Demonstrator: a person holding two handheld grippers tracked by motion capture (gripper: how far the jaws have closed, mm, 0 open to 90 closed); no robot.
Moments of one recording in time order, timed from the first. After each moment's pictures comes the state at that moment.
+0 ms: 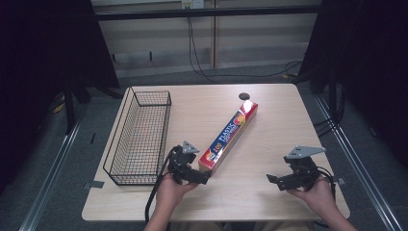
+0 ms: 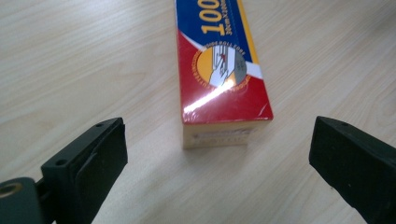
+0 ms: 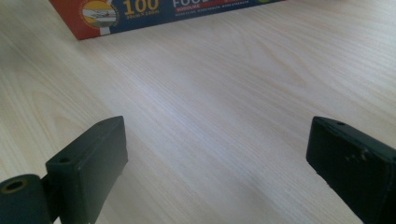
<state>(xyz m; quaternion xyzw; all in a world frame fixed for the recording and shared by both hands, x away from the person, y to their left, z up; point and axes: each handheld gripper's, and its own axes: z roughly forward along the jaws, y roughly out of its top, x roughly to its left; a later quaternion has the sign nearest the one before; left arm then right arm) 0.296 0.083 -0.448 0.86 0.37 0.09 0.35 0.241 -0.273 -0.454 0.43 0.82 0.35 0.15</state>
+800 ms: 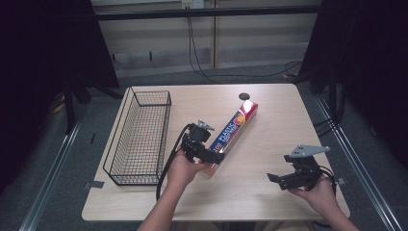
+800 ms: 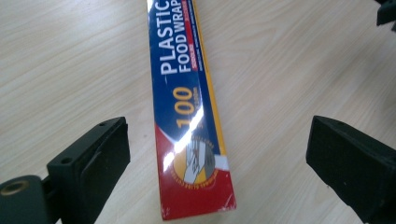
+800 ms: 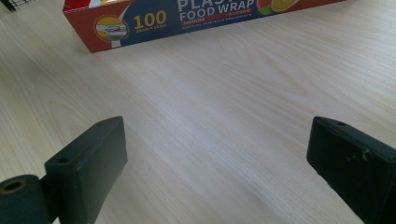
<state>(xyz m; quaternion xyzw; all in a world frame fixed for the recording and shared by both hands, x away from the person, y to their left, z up) 0.336 0.041 -0.397 0.87 0.35 0.06 0.33 0.239 -0.275 -0.447 0.43 0.81 0.37 0.15</state>
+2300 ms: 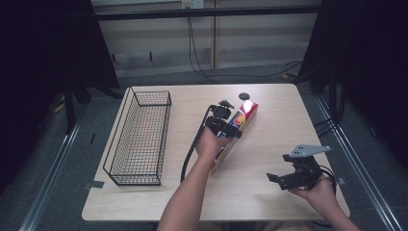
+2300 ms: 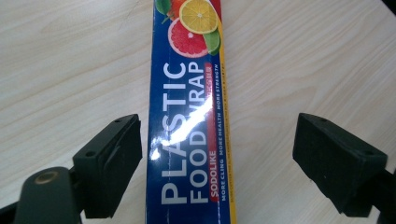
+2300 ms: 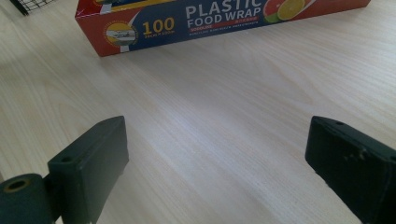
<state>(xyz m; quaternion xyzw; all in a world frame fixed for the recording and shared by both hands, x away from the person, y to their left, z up) 0.419 -0.031 -0.427 0.86 0.42 0.01 0.31 0.239 -0.275 -0.445 0.41 0.81 0.38 0.14</state>
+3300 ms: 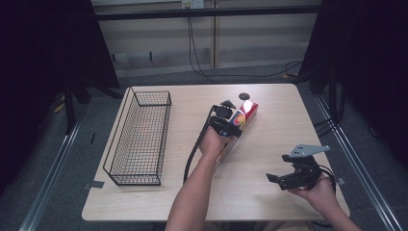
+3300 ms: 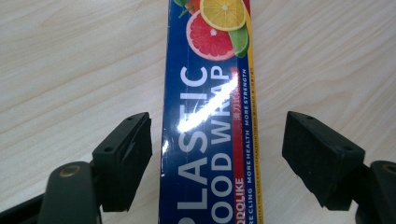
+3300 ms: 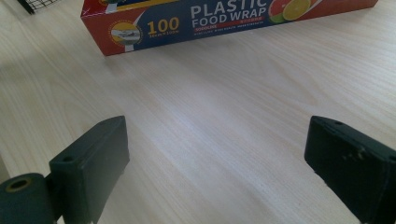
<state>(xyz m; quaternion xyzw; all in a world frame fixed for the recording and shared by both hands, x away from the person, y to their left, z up) 0.434 -0.040 -0.442 0.87 0.42 0.02 0.27 0.240 -0.274 -0.444 0.41 0.82 0.38 0.14</state>
